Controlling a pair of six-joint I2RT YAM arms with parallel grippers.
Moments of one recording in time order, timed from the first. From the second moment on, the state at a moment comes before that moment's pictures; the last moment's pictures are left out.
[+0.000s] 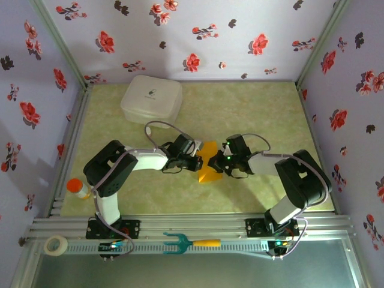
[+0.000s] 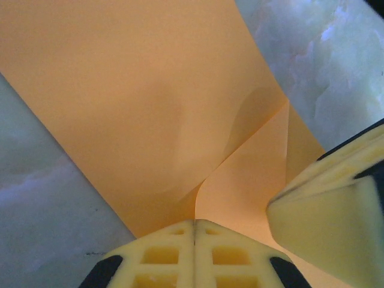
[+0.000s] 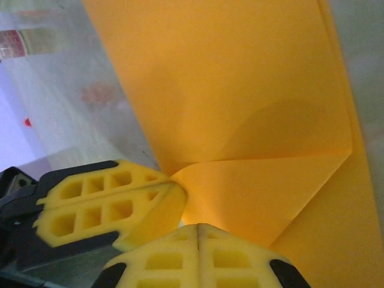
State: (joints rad) left arm -0.83 1.86 0.94 0.01 0.29 -0.45; right arm 0.50 1.59 0.59 0.08 -0.58 1.04
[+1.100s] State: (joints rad) left arm -0.84 1.66 0.96 -0.11 0.37 -0.61; right arm 0.50 1.63 0.54 0.20 -0.56 1.06
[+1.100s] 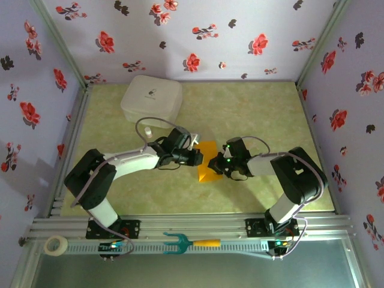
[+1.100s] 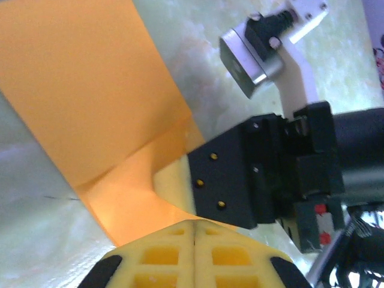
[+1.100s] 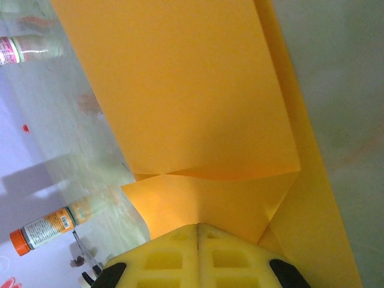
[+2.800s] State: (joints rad) left arm -0.87 1.87 0.92 -0.02 0.53 -0.68; right arm 0.50 1.63 0.54 0.19 -0.56 1.06
